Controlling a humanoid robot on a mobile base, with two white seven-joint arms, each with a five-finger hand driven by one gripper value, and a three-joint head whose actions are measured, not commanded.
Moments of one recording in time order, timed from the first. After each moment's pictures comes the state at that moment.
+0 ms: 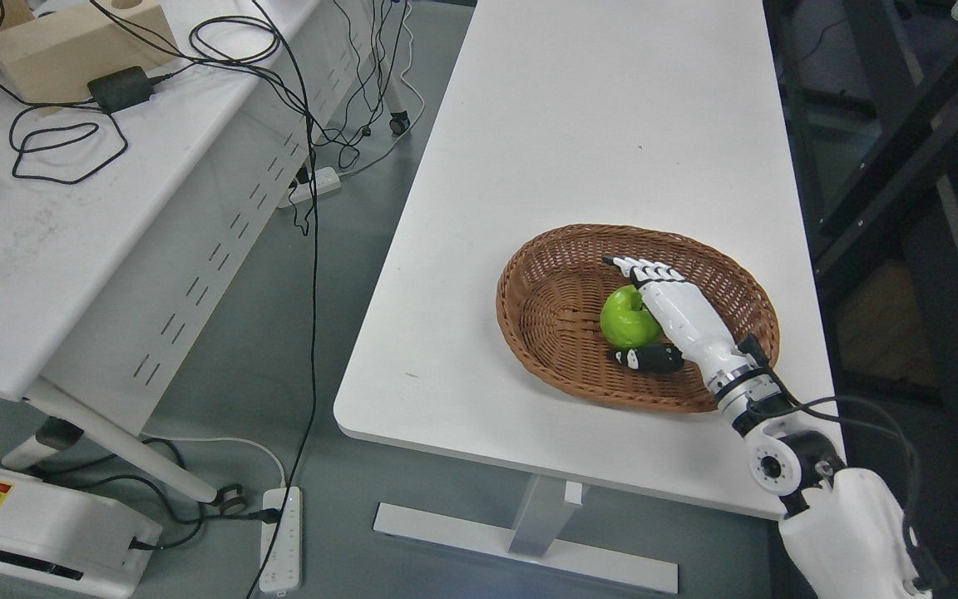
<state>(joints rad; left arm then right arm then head) 0.05 0.00 0.10 -0.05 -0.06 0.00 -0.21 -0.22 -0.37 0.34 -1.43 0.73 -0.22 0.09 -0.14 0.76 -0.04</state>
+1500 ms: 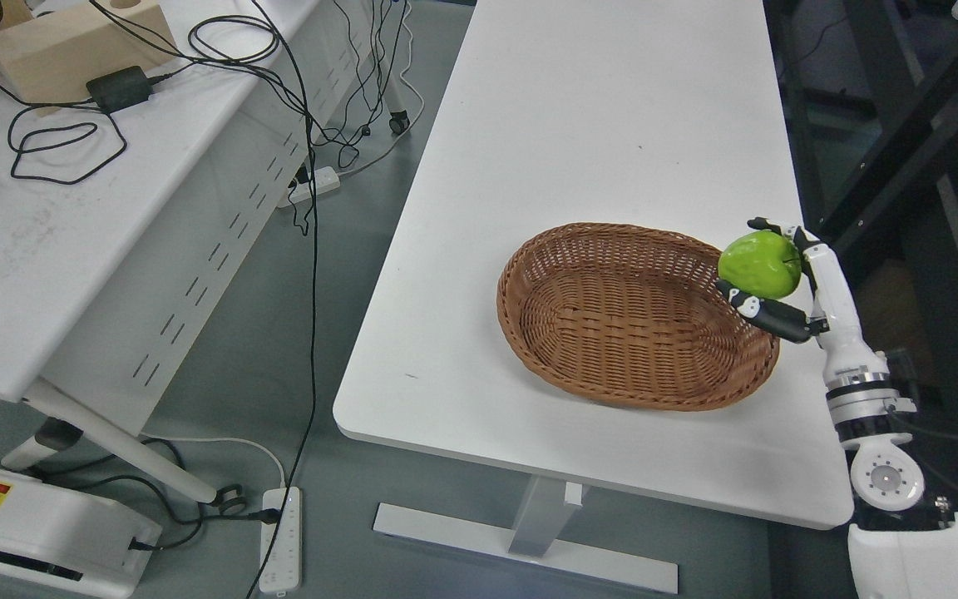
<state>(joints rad) 0.05 0.00 0.10 -0.05 -0.06 0.00 -0.21 -0.10 -0.29 -0.06 -1.50 0.27 -0.25 0.05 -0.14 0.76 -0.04</state>
